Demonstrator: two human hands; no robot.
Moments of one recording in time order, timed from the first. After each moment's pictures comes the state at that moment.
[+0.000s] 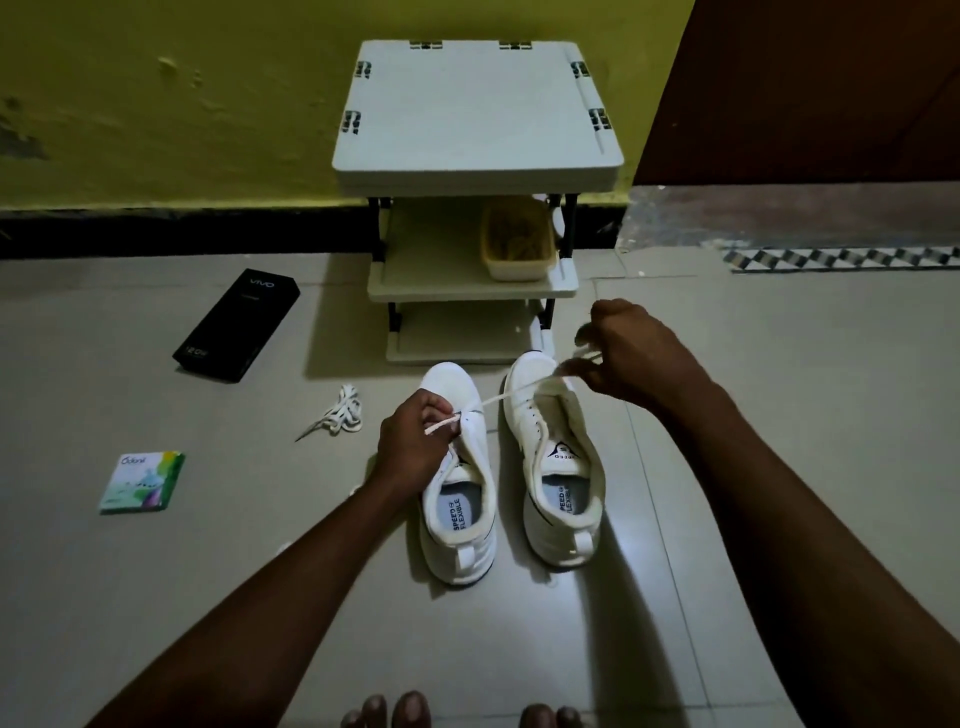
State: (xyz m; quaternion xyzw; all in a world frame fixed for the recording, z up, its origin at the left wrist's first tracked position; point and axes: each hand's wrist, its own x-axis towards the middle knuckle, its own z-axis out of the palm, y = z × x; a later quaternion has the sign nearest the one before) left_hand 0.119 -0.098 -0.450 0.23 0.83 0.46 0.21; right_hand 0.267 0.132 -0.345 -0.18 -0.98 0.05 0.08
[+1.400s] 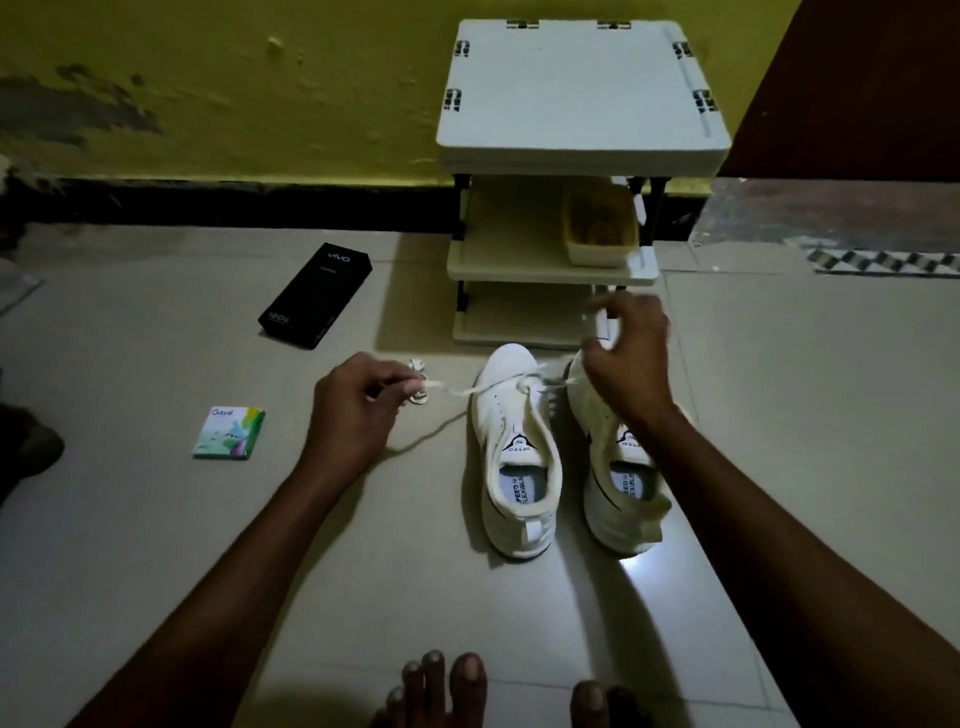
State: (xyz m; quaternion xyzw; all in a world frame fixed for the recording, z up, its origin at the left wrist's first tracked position) left_hand 0.081 -0.208 -0.357 0.28 0.85 0.45 0.08; right_hand 0.220 0.043 -0.367 -0.35 -0.82 0.38 0.25
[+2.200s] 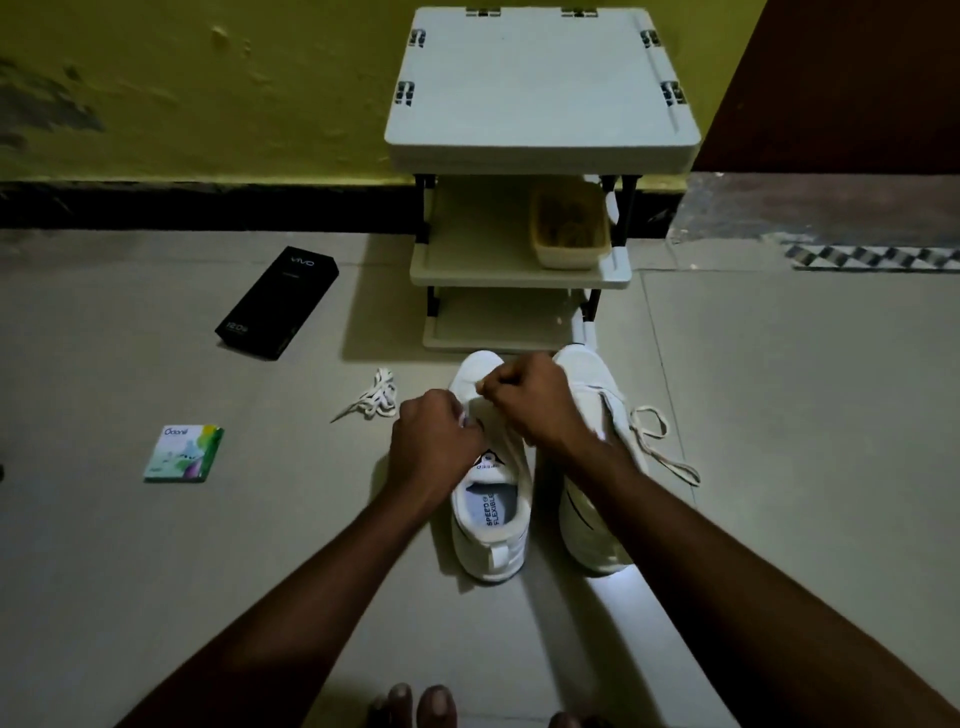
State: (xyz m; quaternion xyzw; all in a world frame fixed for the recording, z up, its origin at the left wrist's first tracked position) left_hand 0.132 -0.114 -0.401 0.20 0.92 0.29 0.16; right_hand 0.186 0.016 -0.402 -0.31 -0.82 0.47 0.12
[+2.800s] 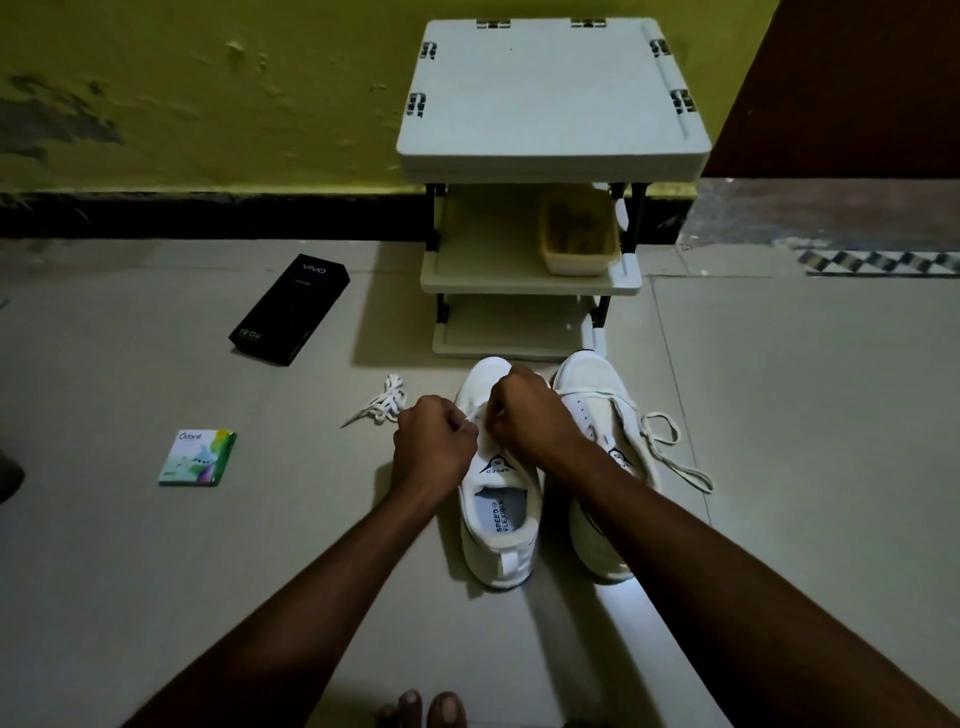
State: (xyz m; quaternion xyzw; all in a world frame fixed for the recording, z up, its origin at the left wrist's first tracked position) left_hand 0.120 -0.118 -0.419 0.16 0.92 0.33 0.17; right_hand 0.175 0.012 -0.423 -0.24 -0.93 0.27 0.00
